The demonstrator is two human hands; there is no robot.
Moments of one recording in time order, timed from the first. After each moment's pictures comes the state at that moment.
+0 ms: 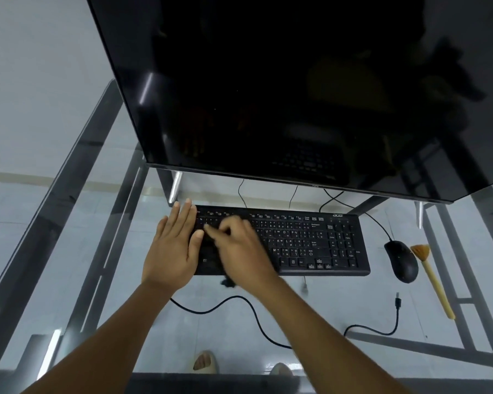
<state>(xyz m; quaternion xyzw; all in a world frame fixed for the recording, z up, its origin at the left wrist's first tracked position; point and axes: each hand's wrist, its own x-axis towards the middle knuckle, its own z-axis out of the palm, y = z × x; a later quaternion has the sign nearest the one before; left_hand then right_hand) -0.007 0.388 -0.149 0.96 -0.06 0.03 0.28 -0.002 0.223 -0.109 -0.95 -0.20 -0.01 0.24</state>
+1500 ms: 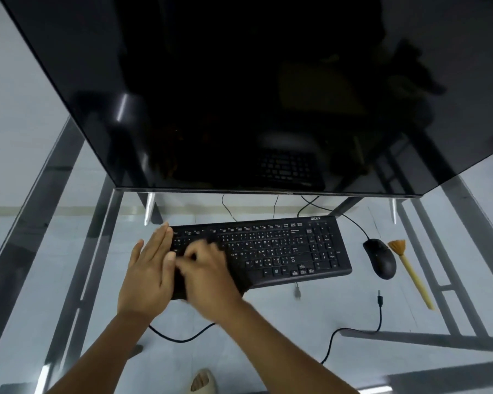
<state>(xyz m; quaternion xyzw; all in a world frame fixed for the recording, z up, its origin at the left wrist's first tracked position) -0.009 0.392 -0.151 0.95 -0.08 0.05 0.30 -0.015 0.248 -0.106 -0.94 -0.19 0.01 0.28</state>
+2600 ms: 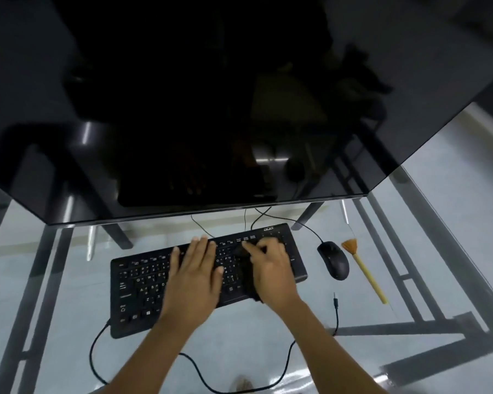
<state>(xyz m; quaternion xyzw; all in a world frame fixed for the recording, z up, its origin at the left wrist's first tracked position) 0.010 0.239 -0.116 0.97 -0.18 0.01 0.17 -0.002 0.048 -0.121 -0.98 0.00 -0.11 0.17</state>
